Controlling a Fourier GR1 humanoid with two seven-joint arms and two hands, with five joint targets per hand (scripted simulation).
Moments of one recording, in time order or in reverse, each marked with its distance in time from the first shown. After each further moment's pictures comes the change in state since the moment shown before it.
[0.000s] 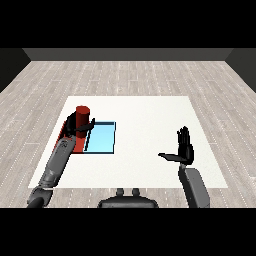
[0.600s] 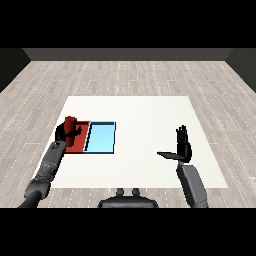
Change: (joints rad) left arm -0.113 0.048 0.152 0.652 -0.033 -0.001 -0.158; right arm -0.055 0.015 -0.016 0.095 0.035 0.024 -0.080
